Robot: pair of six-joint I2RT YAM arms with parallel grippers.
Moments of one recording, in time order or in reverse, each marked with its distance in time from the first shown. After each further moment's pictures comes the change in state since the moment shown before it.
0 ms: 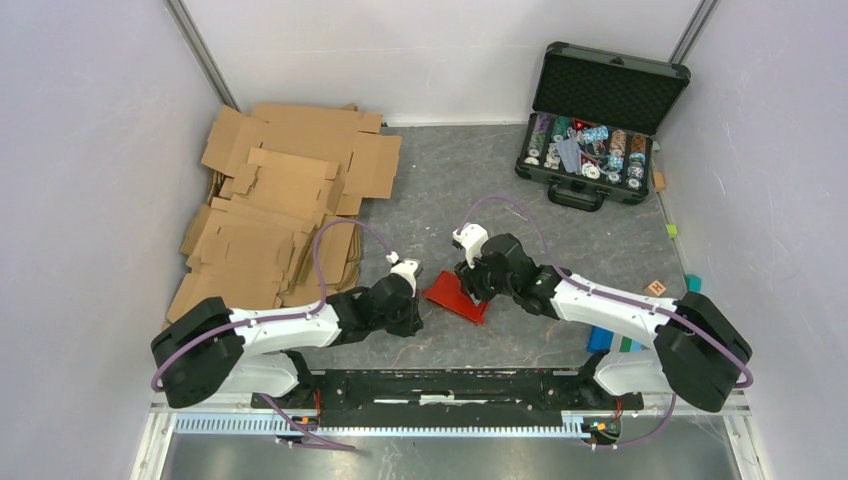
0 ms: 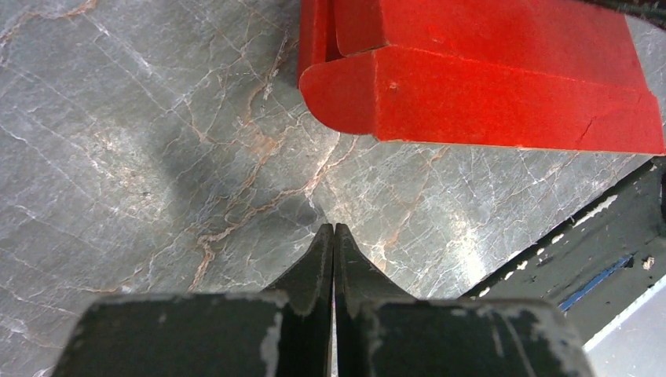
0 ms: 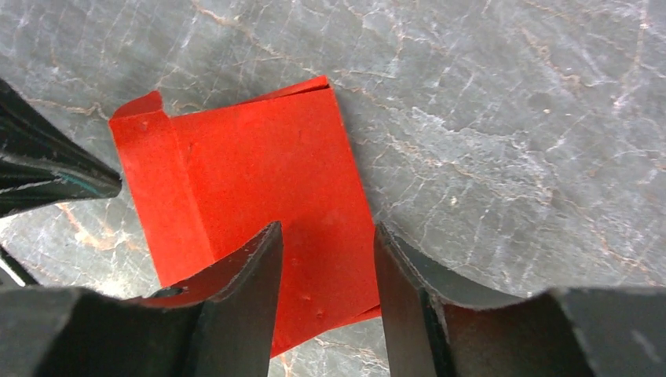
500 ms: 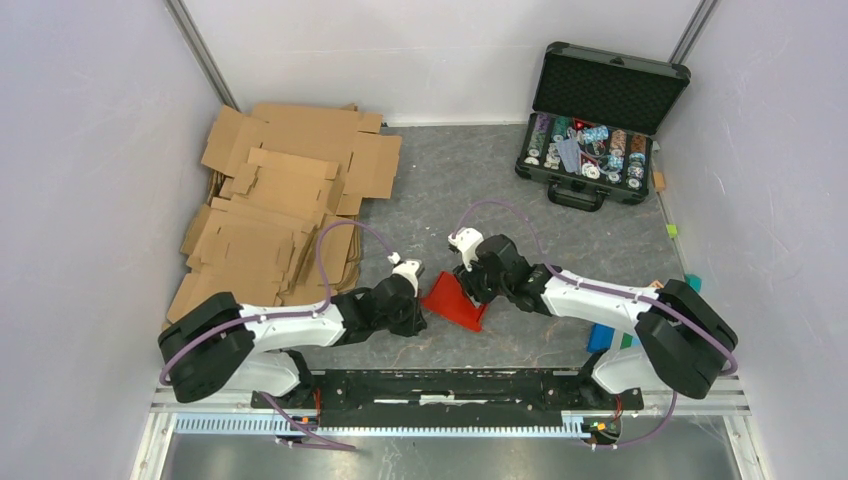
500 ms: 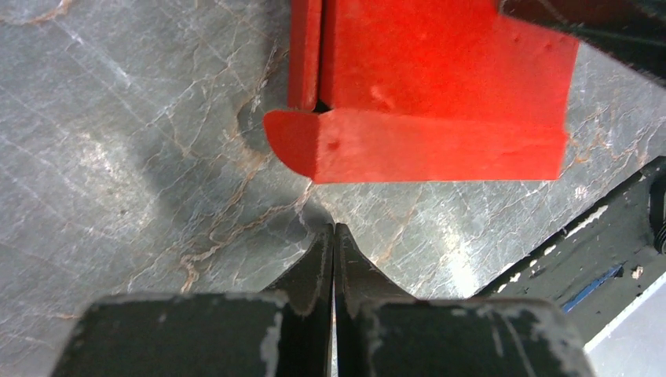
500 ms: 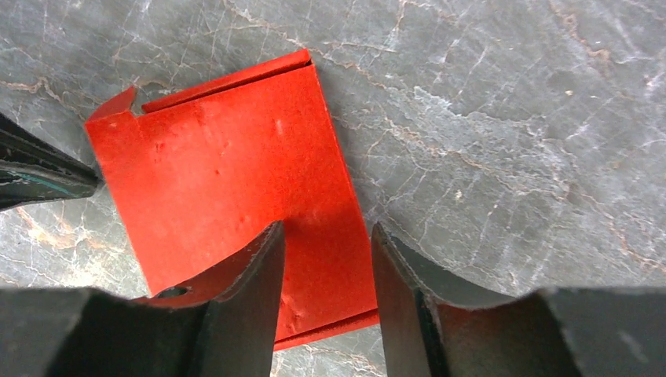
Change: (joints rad) left arm 0.000 0.037 -0.013 0.063 0.011 -0.017; right arm -0.006 0.075 0.013 -0.005 0.016 -0.028
